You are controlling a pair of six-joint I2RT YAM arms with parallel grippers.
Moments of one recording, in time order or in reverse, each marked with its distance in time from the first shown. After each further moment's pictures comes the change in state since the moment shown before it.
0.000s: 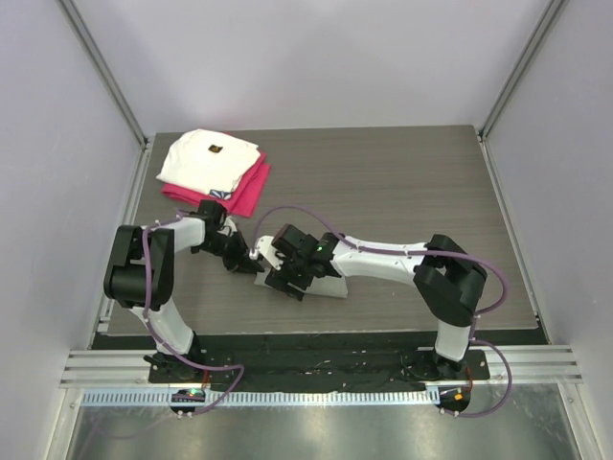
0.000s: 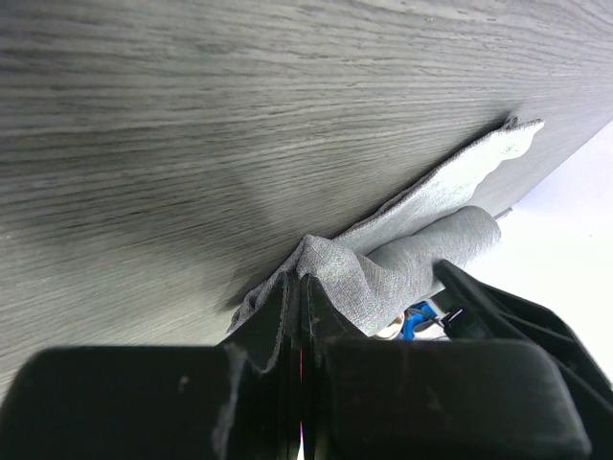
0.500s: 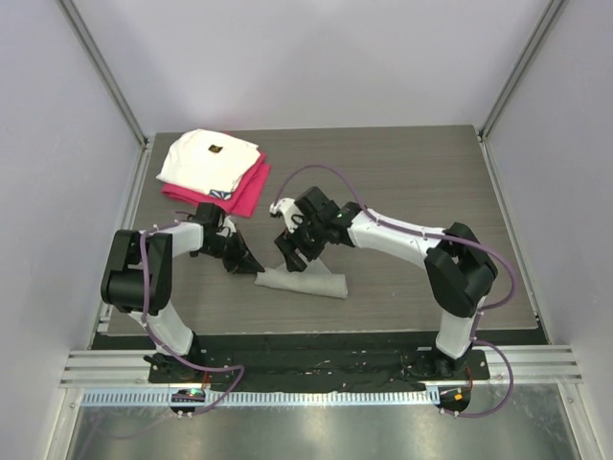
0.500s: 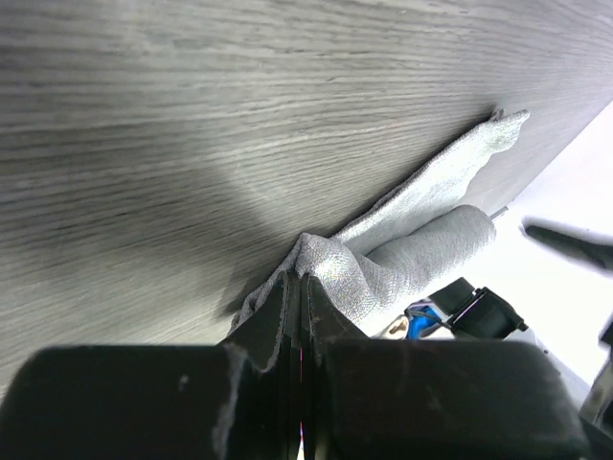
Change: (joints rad) left arm 0.002 -0.037 -0.056 0.090 0.016 -0.002; right arm -0.244 0.020 0.077 -0.014 -0.302 0.159
